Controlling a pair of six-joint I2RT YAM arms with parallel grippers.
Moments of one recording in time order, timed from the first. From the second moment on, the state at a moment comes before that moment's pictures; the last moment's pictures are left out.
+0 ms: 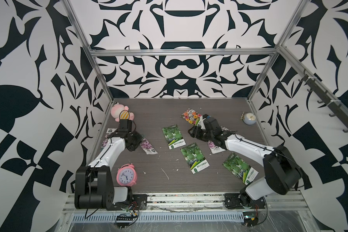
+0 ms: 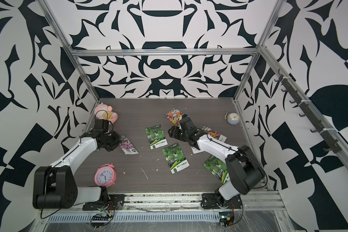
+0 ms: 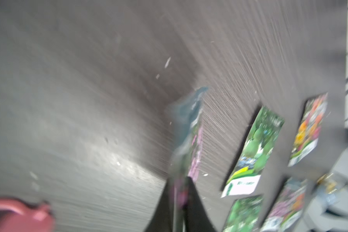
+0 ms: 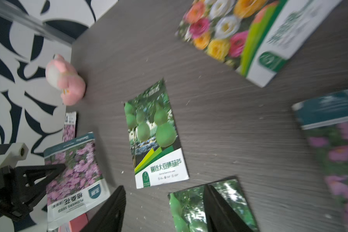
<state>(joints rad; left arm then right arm) -0.06 1.29 0.78 -0.57 0.18 -0.96 0.60 1.56 0.95 -0.10 -0.18 0.79</state>
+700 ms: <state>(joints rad) -0.09 1.59 1.13 -0.68 0.19 -0.64 1.06 1.96 1.37 -0.26 -0.18 0.56</state>
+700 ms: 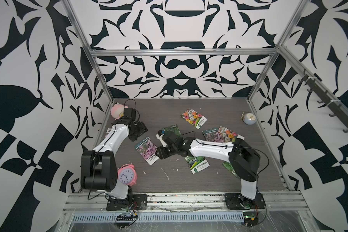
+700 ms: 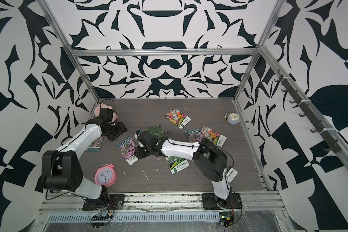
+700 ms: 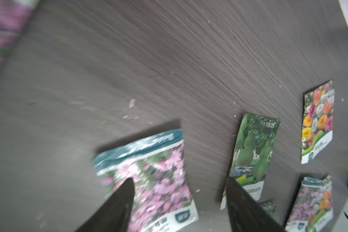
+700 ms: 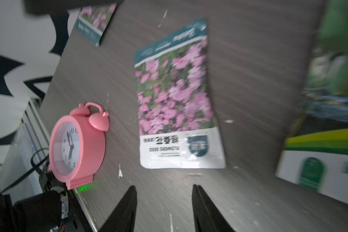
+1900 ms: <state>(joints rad) -0.08 1.48 0.79 -0.70 0.14 -0.71 0.89 2.30 1.68 -0.21 -0.22 0.58</state>
